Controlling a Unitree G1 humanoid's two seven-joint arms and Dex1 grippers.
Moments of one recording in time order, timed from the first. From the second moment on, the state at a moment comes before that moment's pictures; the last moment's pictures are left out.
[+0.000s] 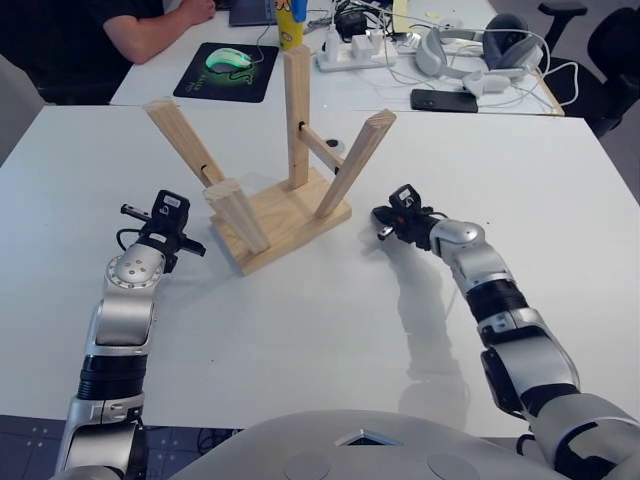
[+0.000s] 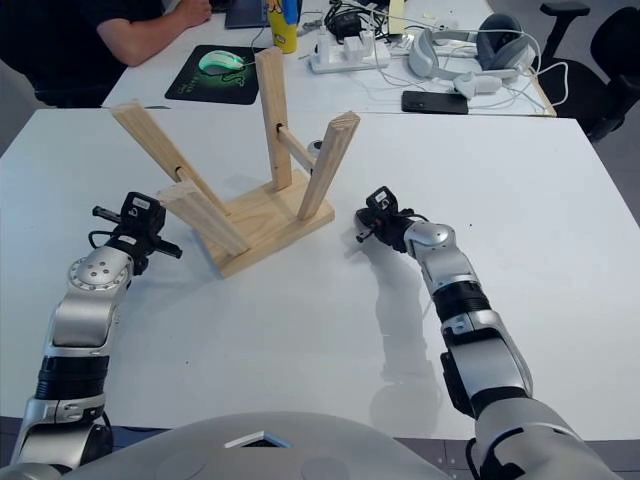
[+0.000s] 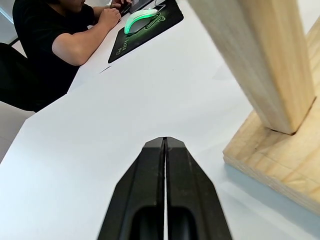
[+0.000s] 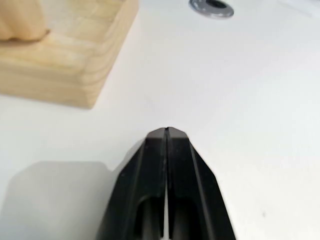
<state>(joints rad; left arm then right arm) -0.10 0.47 0.04 -0.15 0.12 0.54 -0.27 -0.59 -0.32 0.18 0.82 0.07 0.05 0.57</state>
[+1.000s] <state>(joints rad) -0.20 0.70 -0.26 -0.24 0.07 0.92 -0.67 -0.66 -0.22 0.17 1.06 -0.03 -0.26 0.72</state>
